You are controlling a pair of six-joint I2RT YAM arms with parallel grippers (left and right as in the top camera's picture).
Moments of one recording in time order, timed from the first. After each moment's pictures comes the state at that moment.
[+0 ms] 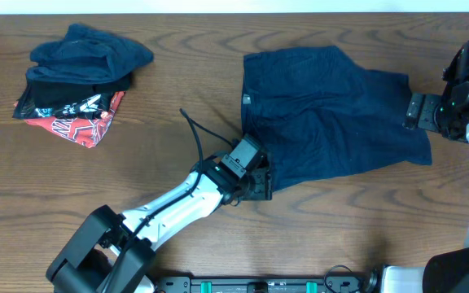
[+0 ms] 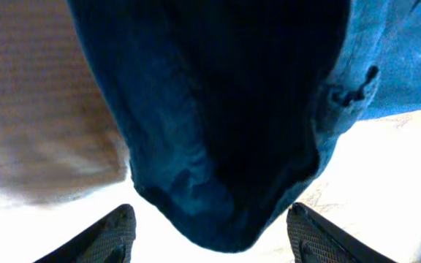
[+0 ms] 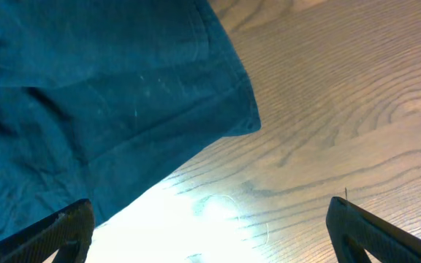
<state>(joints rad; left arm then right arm) -0.76 1.61 0.85 -0.39 0.20 -0.75 -0.23 1.54 1.51 -1.21 0.15 0.10</state>
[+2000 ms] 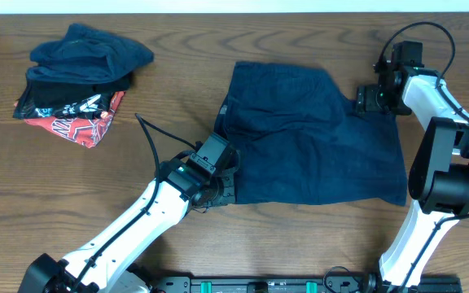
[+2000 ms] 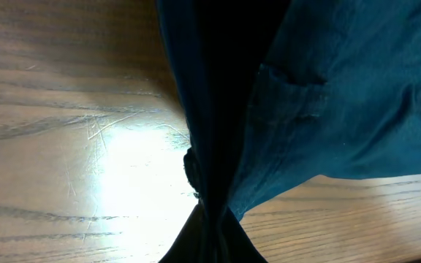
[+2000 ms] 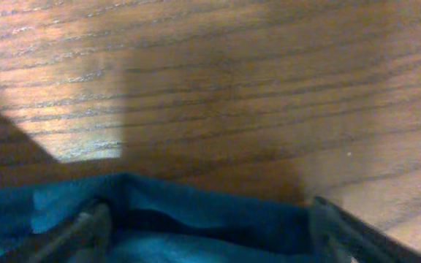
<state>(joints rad) -0.63 1.37 0.85 -0.77 0.15 -0.69 -0.13 2.14 1.50 -0.63 -0.01 -0.04</state>
